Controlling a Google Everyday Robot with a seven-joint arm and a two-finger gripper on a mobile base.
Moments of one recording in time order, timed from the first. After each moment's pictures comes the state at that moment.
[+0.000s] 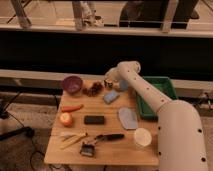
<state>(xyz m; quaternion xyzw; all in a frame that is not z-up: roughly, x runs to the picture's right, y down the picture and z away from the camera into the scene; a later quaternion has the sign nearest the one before) 0.021 -0.079 0.976 -0.03 -0.23 -0.15 0.96</state>
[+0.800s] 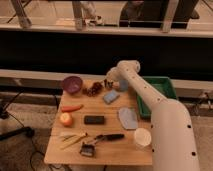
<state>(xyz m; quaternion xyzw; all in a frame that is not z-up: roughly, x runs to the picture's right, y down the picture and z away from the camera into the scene) 0.038 -0.086 0.999 -0.04 -0.21 -0.14 0.97</state>
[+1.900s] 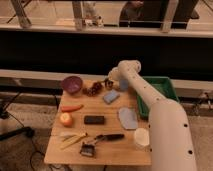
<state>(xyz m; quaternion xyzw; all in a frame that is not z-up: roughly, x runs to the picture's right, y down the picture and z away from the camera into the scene) 0.053 -0.086 1.008 -0.04 -0.20 -0.13 0.97</state>
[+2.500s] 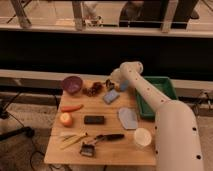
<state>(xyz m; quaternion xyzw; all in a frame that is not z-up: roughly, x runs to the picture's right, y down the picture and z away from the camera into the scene) 0.059 -0.072 0.994 -0.04 -0.20 -0.13 0.97</state>
